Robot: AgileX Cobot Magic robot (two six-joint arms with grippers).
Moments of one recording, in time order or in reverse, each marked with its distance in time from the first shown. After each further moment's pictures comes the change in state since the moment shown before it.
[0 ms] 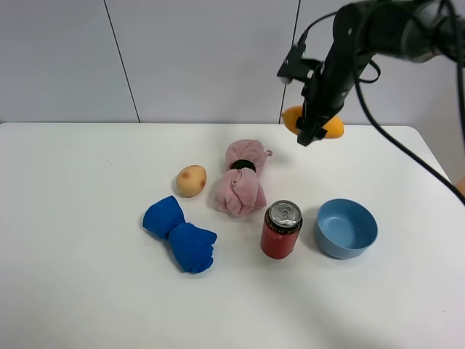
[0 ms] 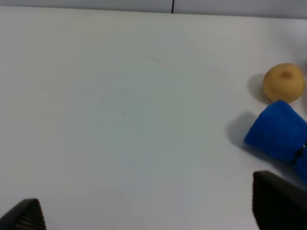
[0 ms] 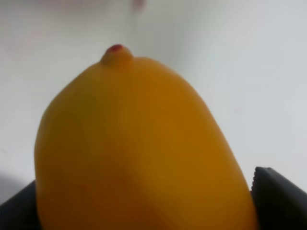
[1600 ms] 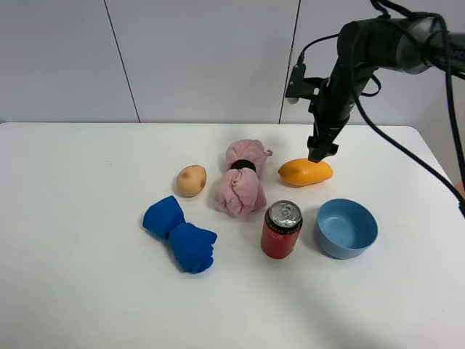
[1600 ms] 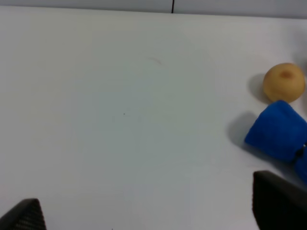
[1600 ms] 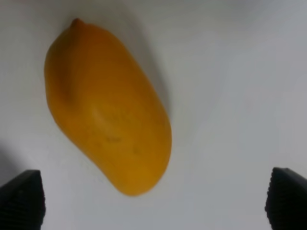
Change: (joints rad) left arm 0.000 0.000 0.000 0.000 0.000 0.000; right arm -0.072 0.137 0.002 -0.026 0.009 -0.237
